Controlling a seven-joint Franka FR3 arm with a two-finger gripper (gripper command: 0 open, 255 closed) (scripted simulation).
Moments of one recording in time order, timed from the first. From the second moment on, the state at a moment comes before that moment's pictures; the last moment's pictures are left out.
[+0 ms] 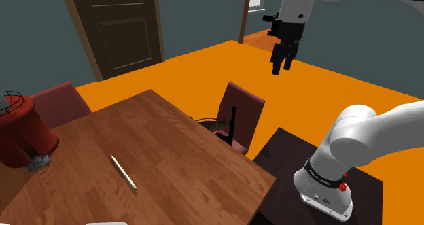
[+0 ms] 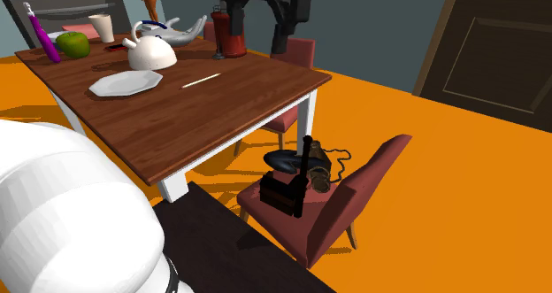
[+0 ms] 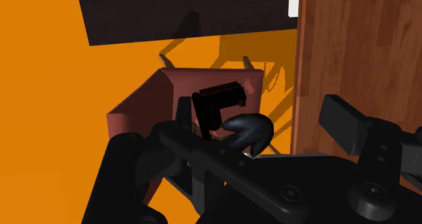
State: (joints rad) arm -0.01 -0.74 -0.07 -2.30 0.05 1.42 0.02
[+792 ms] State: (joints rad) arm -0.01 -0.51 -0.08 -2.42 0.06 1.76 0.00
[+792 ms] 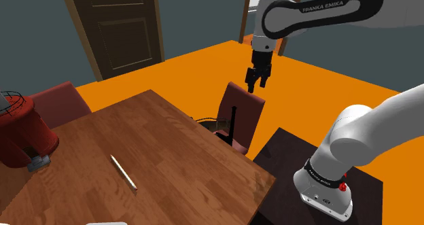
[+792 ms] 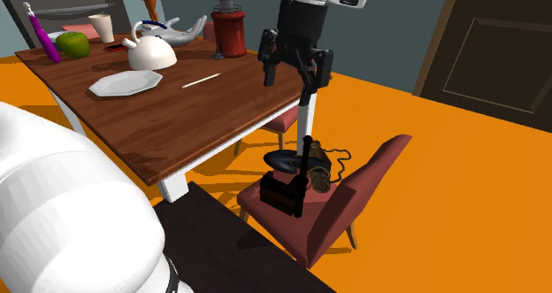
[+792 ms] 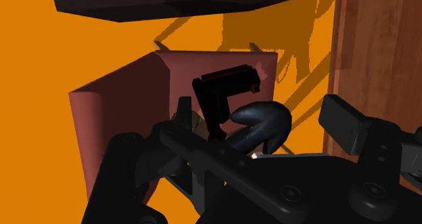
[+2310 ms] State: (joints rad) arm 0.01 0.00 -0.09 -2.40 0.14 2.23 -0.07
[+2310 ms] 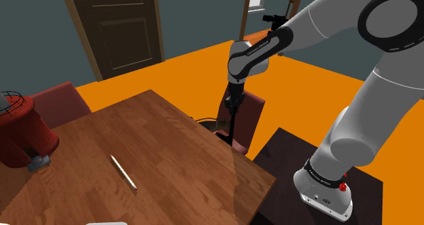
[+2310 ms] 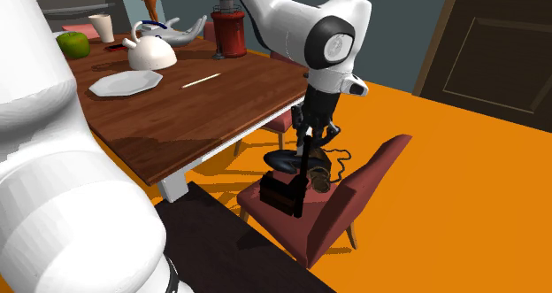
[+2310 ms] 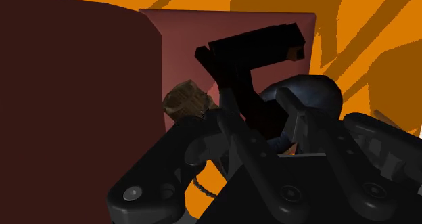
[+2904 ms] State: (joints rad) arm 0.01 0.00 -0.09 -2.40 0.14 2.23 -0.07
